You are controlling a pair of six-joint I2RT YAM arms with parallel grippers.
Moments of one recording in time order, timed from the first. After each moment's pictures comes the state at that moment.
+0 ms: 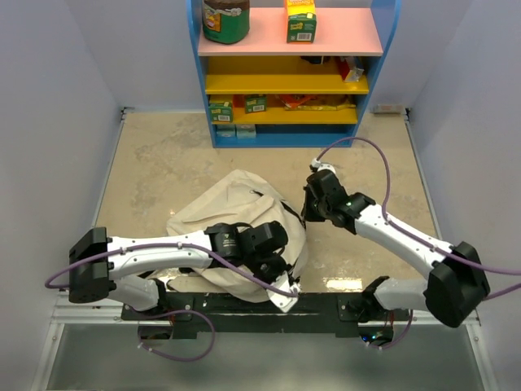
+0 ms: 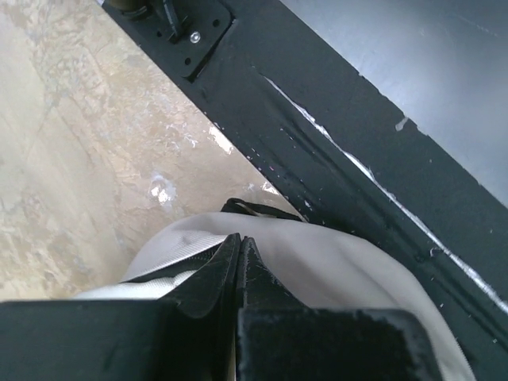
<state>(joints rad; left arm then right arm) -1.29 1.40 1.03 -0.53 0.52 1.01 0.64 1.24 0.85 -0.48 0.16 0.59</state>
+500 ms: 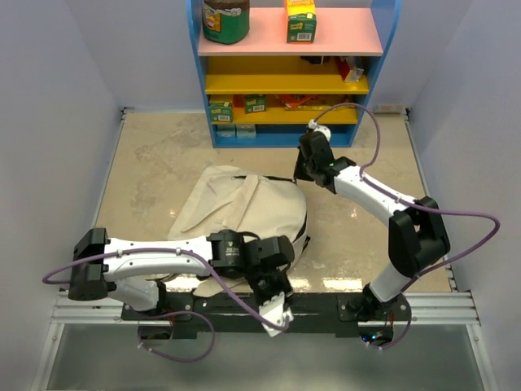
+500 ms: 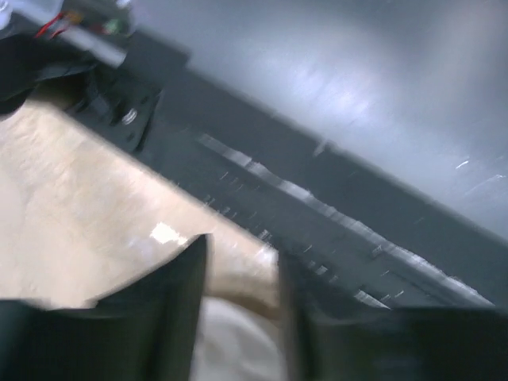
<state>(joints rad) -1.43 1.41 1.13 -0.74 0.55 1.17 0.53 1.63 1.19 -0.32 0.25 0.56</state>
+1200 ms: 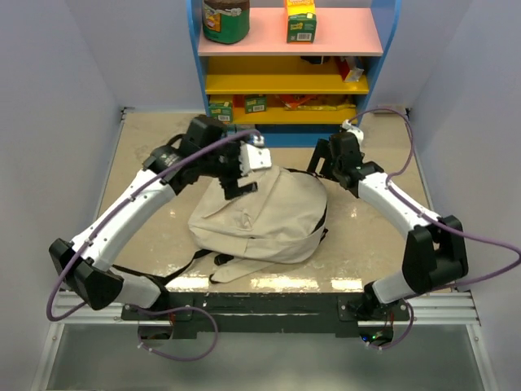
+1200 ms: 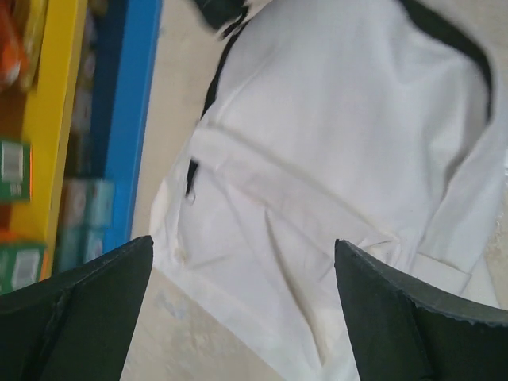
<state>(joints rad) -0.68 1.41 1.53 -0.81 0.40 0.77 0.35 1.51 1.10 -0.33 0.27 0.57</state>
